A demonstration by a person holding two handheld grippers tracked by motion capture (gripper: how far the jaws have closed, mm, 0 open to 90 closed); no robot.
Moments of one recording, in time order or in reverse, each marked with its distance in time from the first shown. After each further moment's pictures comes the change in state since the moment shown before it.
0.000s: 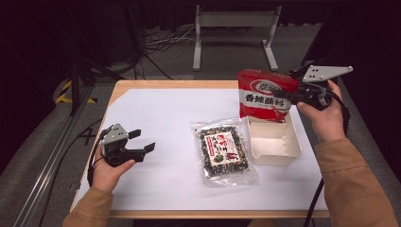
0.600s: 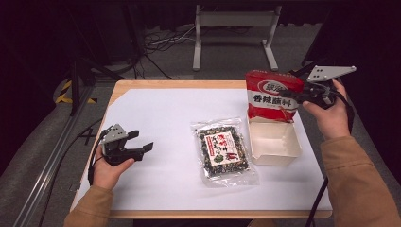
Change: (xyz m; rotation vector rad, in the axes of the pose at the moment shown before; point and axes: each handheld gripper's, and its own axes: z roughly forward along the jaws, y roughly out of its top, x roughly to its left) left arm 0.013 -0.011 0.007 0.016 0.022 -0.035; right arm -0.020 -0.015 -0.003 0.054 -0.037 -0.002
